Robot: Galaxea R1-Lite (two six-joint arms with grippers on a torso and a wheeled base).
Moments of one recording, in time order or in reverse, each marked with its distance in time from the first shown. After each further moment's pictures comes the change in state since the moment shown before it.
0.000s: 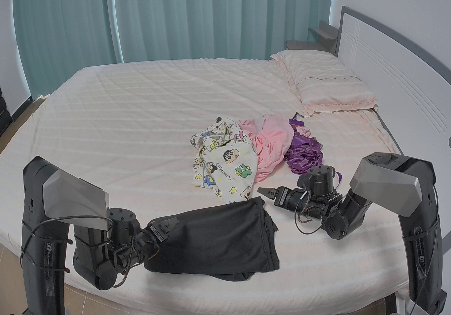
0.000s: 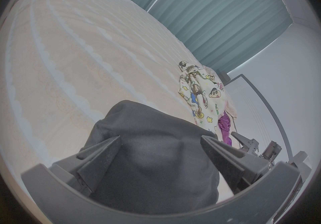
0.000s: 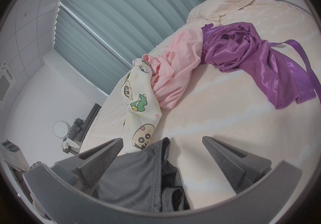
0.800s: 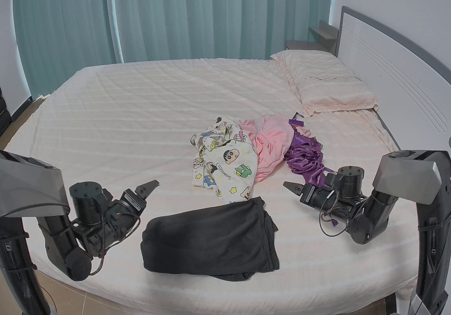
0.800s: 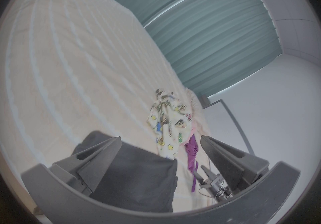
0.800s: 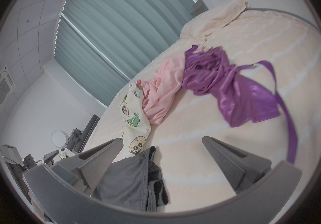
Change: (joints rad) left arm 0.061 -0.292 0.053 0.000 -0.039 -0.128; right arm -0.097 -0.099 0.254 -0.234 0.000 0.003
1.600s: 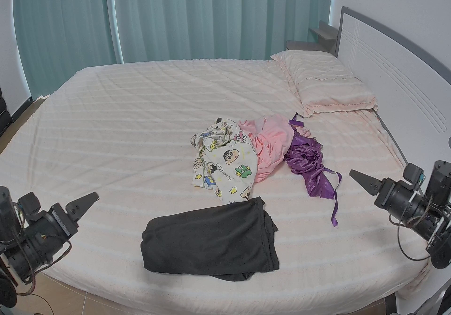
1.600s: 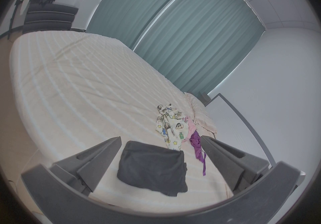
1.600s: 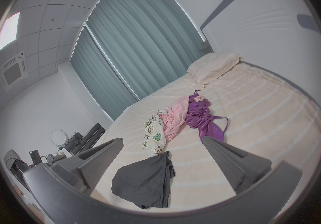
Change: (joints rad) left arm 0.106 -0.920 0.164 0.764 -0.004 0.297; right arm -0.095 -0.768 0.627 -0.044 -0.006 -0.119
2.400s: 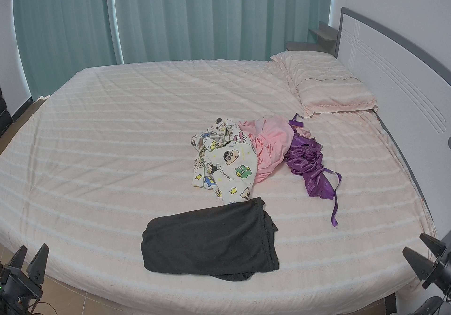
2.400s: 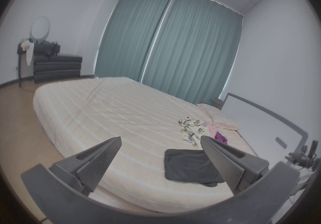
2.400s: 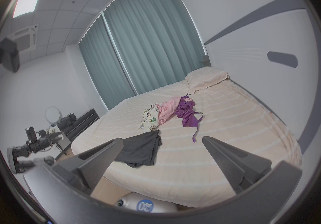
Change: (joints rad) left arm 0.029 -0.861 0.057 0.656 0.233 0.332; right arm -0.023 -1.118 0.140 0.995 -0.029 -0.211
